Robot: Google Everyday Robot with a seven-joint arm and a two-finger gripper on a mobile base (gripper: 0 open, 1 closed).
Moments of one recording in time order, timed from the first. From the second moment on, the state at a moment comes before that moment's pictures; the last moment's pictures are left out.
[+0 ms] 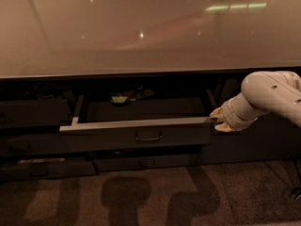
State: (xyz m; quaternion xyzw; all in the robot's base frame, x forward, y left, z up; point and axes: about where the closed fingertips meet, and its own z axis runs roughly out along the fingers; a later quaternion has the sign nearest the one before) arm 0.572 -0.262 0.665 -0.81 0.55 -0.08 0.15
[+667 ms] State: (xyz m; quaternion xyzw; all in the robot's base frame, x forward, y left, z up) arm 0.565 -0.259 0.666 -0.82 0.55 -0.08 0.16
